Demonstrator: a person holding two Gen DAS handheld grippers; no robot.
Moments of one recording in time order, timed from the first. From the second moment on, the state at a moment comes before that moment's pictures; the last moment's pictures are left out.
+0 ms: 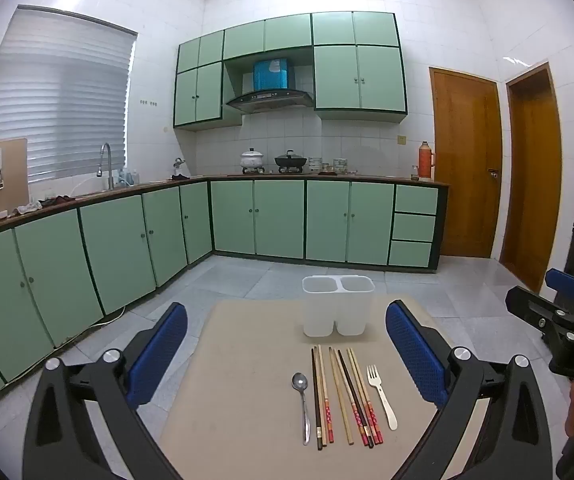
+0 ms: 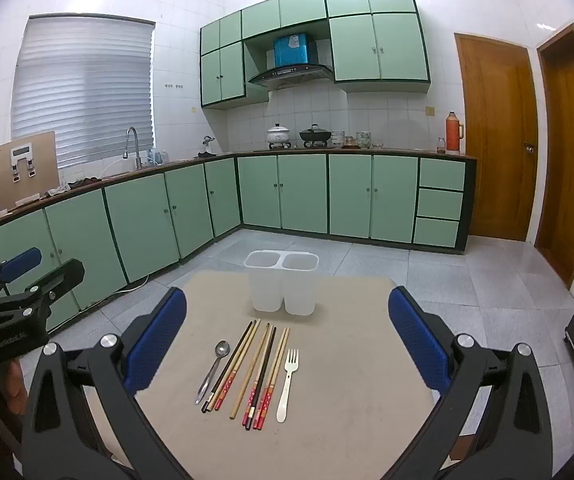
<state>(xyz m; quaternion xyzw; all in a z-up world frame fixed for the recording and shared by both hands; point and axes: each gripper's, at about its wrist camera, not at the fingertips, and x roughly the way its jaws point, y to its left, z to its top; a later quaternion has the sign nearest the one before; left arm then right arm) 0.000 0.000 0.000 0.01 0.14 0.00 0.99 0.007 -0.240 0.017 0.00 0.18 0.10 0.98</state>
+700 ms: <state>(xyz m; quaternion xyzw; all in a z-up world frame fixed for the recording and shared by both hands) 0.000 0.000 0.000 0.01 0.14 0.00 0.99 0.007 -0.241 0.017 0.00 0.18 0.10 0.98</state>
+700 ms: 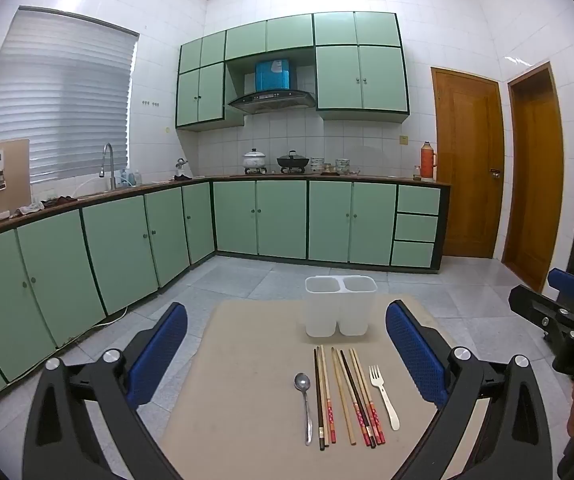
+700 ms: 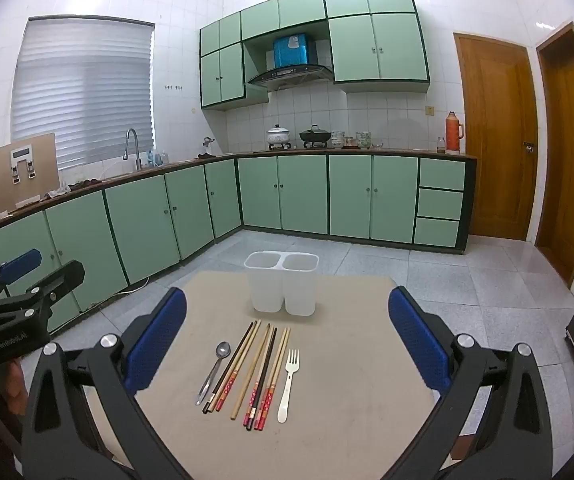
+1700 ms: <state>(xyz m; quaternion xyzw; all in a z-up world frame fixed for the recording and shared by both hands) 0.000 0.002 0.000 0.01 0.14 0.00 0.99 0.007 -0.237 0.016 0.00 0.18 0.10 0.98</state>
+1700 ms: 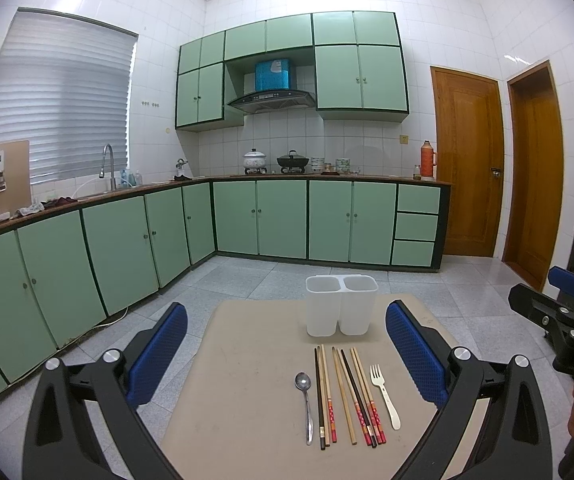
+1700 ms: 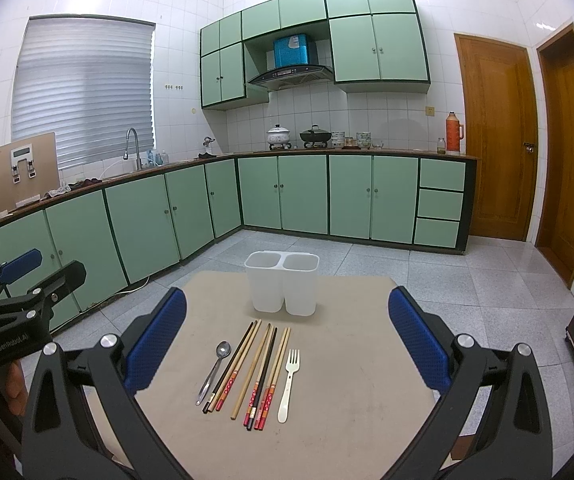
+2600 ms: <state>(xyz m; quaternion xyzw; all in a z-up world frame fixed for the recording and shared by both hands) 0.000 0.001 0.000 0.01 0.14 0.00 0.99 0.008 -0.234 0.016 0.00 0.17 0.10 0.98</state>
